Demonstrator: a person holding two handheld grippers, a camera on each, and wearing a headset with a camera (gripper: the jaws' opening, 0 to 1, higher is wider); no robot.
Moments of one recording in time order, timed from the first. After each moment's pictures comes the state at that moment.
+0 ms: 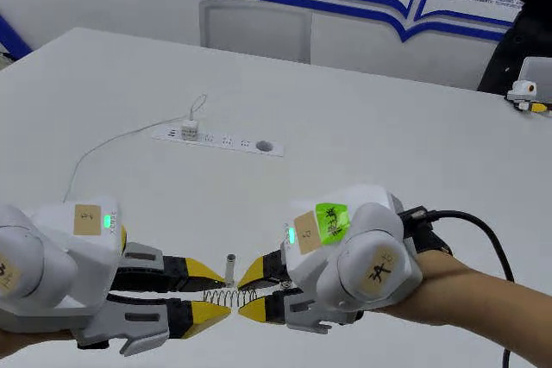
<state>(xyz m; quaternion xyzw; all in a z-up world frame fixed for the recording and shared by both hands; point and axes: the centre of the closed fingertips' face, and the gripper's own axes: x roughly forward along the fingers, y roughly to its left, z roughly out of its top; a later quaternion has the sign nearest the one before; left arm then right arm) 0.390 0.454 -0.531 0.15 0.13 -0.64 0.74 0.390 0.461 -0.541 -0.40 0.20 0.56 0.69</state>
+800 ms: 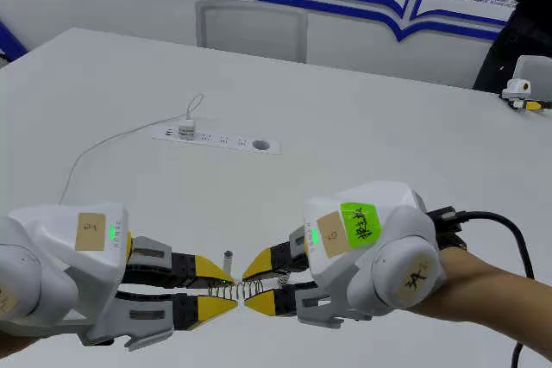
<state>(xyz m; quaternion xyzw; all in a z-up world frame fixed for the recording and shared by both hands) 0.385 0.447 -0.524 0.22 0.07 -0.65 0.73 0.384 0.454 -0.529 -0.42 0.16 0.57 0.69</state>
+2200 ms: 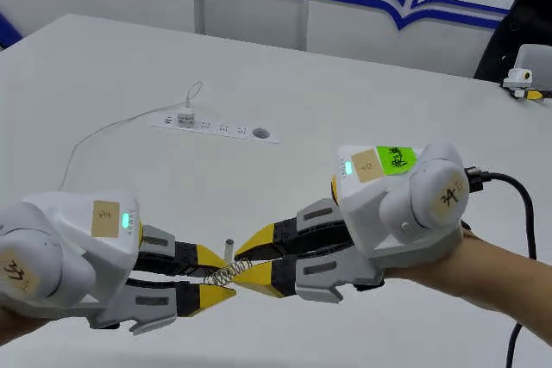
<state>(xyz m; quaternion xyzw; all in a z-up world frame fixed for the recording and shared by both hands) 0.393 0.447 -0.536 0.22 0.09 -0.64 0.73 0.388 0.469 -0.503 -0.23 0.19 0.58 0.76</state>
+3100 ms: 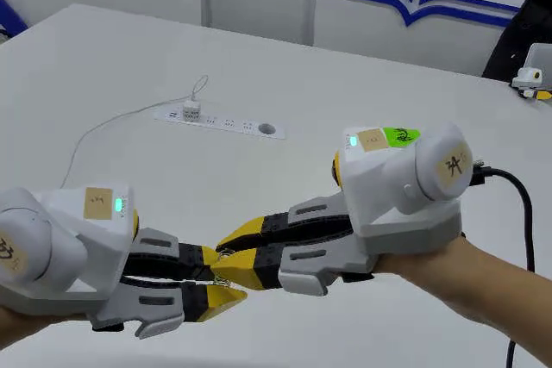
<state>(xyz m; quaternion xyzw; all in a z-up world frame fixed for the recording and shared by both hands) 0.388 0.447 -0.529 0.13 0.11 -0.65 0.74 0.391 0.487 -0.491 -0.12 0.21 0.58 0.78</state>
